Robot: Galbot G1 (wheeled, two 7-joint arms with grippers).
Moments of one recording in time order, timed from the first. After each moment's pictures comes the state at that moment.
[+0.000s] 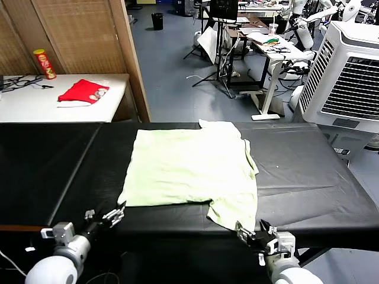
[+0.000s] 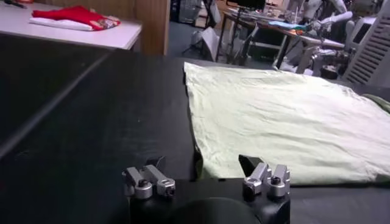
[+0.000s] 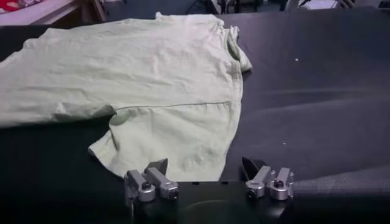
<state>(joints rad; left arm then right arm) 1.57 -1.20 -0.71 -2.08 -0.57 0.50 0.02 -1.60 1.38 0.49 2.24 0.27 -0.74 0.15</state>
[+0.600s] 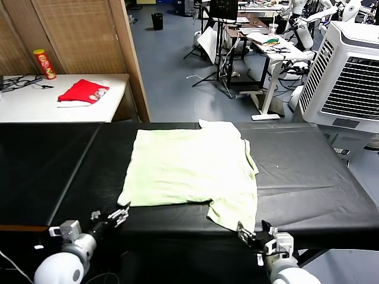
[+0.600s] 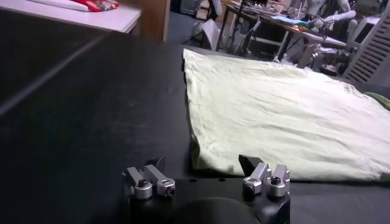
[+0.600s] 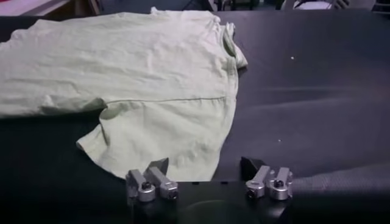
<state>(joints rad) 1.53 -1.22 -0.68 -2.02 -0.56 0.51 0.04 -1.60 1.40 0.48 2.20 0.24 -0.72 0.14</state>
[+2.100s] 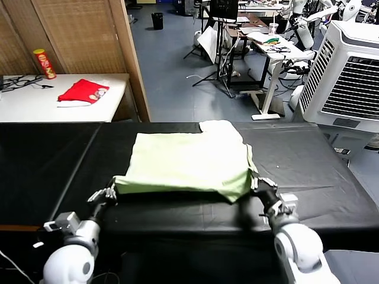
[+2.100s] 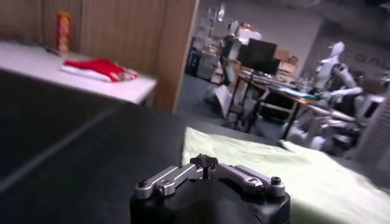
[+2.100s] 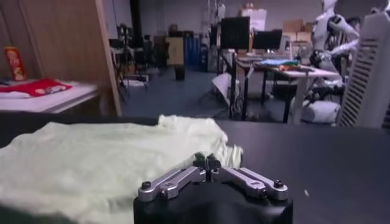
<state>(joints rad) 1.41 -1.35 -0.64 -2.05 -0.44 0.36 -0.09 -1.06 1.30 0.43 1.76 0.23 -0.40 0.01</state>
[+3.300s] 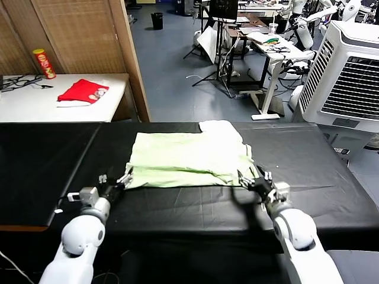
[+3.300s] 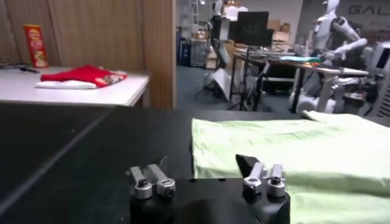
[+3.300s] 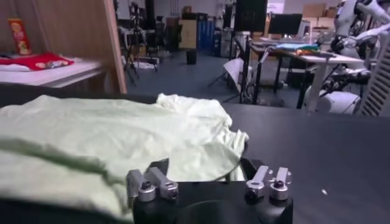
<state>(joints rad) 1.28 -1.25 -0.58 -1.88 -0.47 0.41 -0.04 -1.25 1.26 0.51 1.90 0.24 -0.45 -0.07</state>
